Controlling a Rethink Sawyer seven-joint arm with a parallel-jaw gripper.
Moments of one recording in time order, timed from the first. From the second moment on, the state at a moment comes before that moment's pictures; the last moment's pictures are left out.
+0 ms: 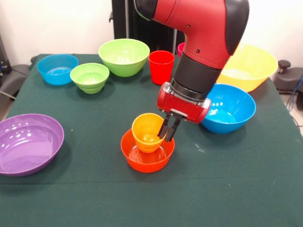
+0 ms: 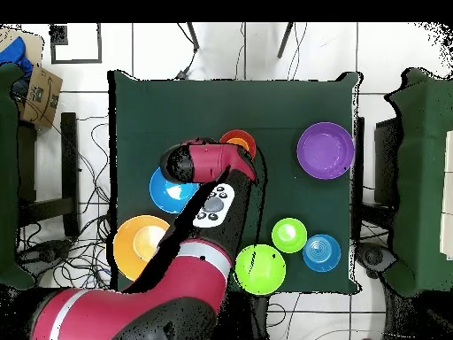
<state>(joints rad) 0.11 -0.27 -0.37 1.30 0.02 0.35 2.03</state>
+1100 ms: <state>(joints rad) 0.14 -0.29 -0.38 1.32 0.02 0.27 2.03</state>
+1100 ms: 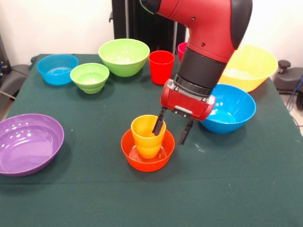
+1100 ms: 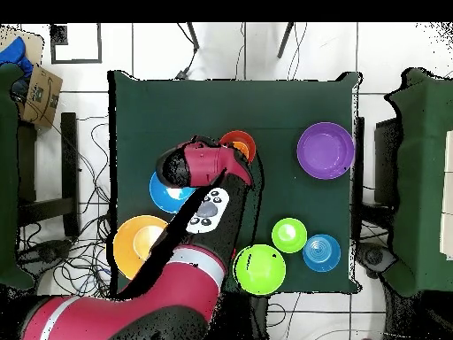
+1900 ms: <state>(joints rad) 0.16 -0.34 -0.46 1.27 0.02 0.48 2.03</state>
